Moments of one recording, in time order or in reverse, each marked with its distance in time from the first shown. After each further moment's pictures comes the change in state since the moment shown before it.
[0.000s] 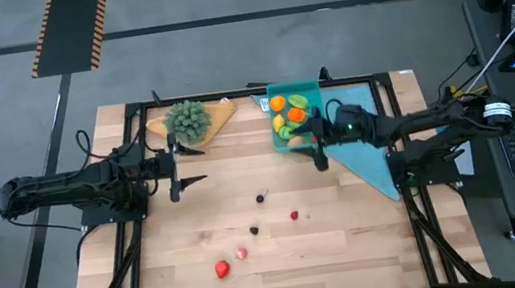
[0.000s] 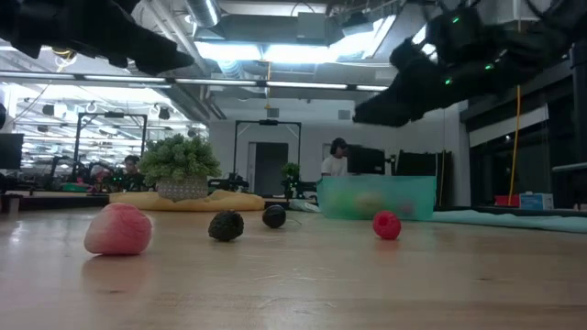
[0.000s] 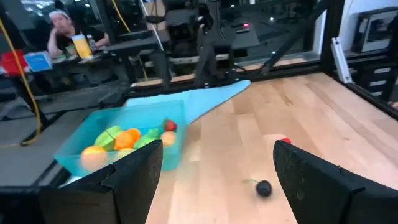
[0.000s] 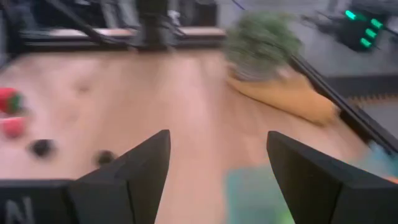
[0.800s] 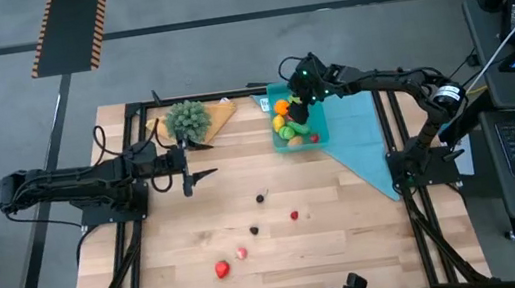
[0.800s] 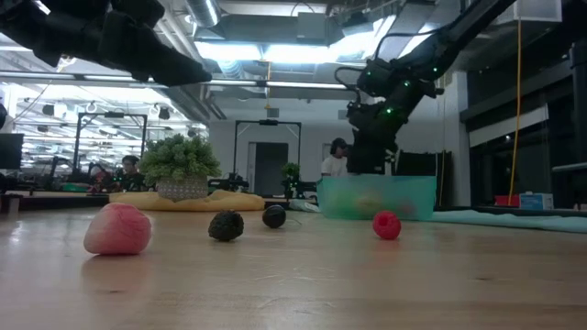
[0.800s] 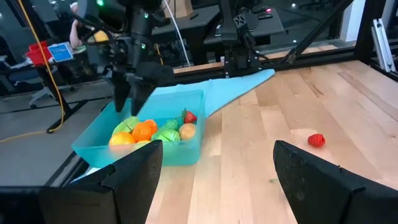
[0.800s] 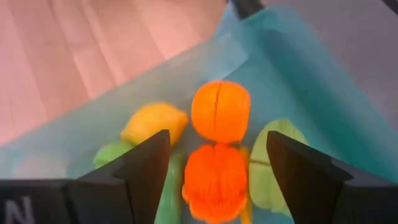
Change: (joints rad) left arm 0.020 0.208 -0.001 0.179 -0.065 0.020; right arm -0.397 0.408 0.639 -0.874 0.037 -0.023
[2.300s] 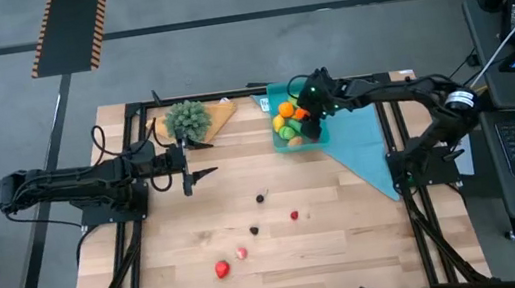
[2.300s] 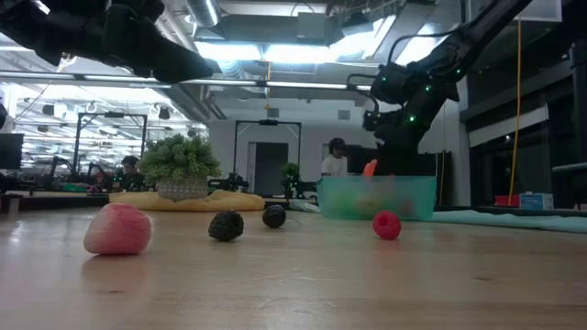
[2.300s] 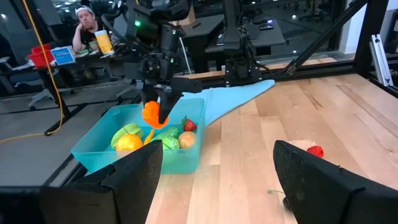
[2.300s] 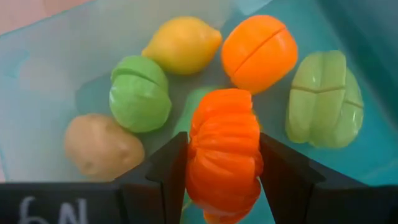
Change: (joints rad) left arm 0.000 0.000 0.000 0.035 0.000 -0.031; right arm 0.052 -0.100 -0.198 0.029 0.038 -0.055
